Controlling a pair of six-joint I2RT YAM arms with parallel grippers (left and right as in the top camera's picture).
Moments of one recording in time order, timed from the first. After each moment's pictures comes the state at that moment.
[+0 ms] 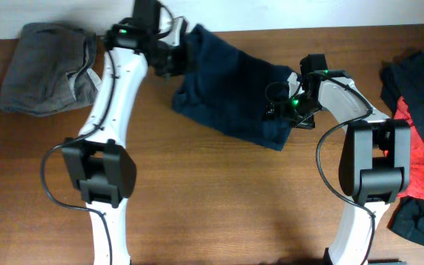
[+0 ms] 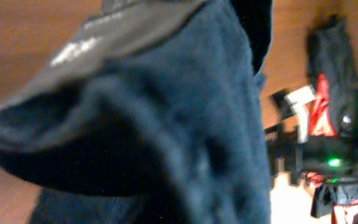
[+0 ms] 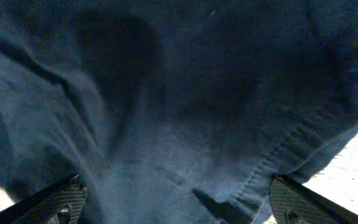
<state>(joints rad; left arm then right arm) -0.23 2.27 2.28 -1.07 0.53 -0.24 0.03 2.14 1.56 -0.86 -0.38 0.15</state>
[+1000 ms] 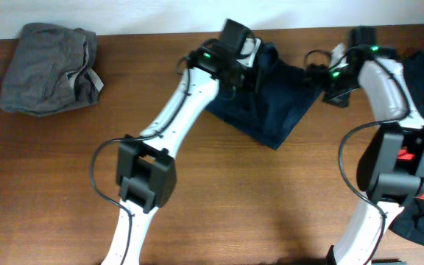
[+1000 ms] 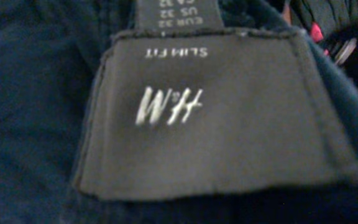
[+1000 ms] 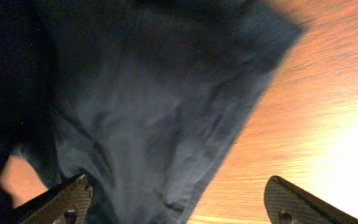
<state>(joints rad) -0.57 2.37 2.28 -0.86 0.39 -0.31 -0.18 2.14 1.85 -1.03 -0.38 0.23</state>
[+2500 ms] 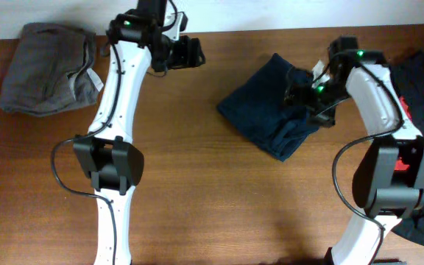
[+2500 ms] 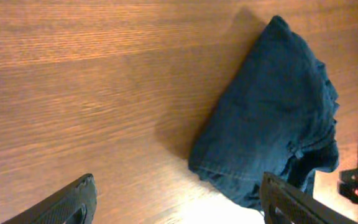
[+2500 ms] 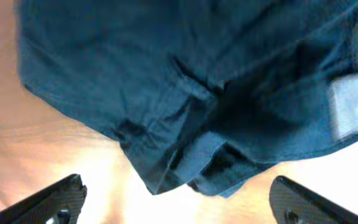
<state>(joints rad) -0.23 2.42 2.59 -1.28 0.38 -0.19 -0.07 2.03 1.71 -1.20 -0.45 0.26</state>
